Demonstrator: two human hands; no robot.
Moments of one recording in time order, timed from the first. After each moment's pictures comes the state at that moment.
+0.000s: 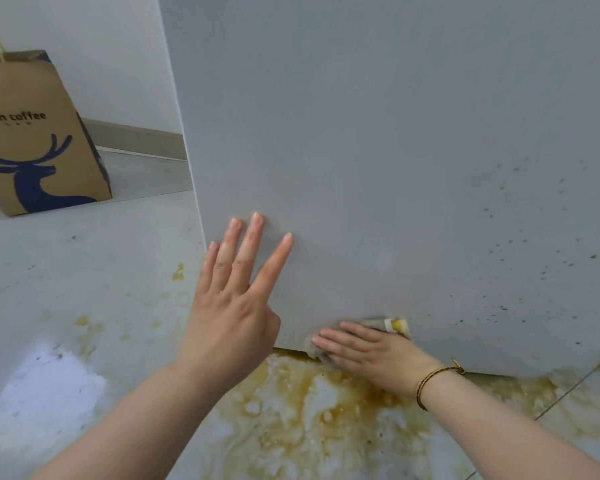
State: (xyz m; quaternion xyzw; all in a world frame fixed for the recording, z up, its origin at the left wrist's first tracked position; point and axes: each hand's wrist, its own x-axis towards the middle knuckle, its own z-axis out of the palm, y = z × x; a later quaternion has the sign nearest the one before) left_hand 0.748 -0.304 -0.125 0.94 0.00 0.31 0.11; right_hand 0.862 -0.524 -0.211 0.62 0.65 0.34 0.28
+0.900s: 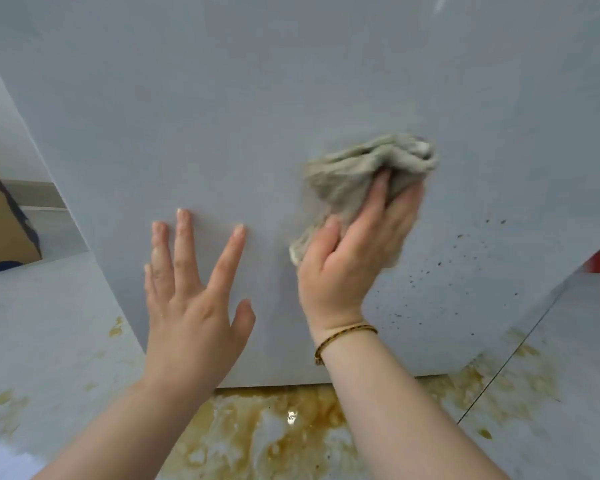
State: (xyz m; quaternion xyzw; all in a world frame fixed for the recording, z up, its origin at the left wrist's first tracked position) left_hand 0.773 -0.363 -0.066 0.92 0.05 0.38 0.12; right_hand 0.851 -0.473 -0.030 0.71 0.13 0.57 -0.40
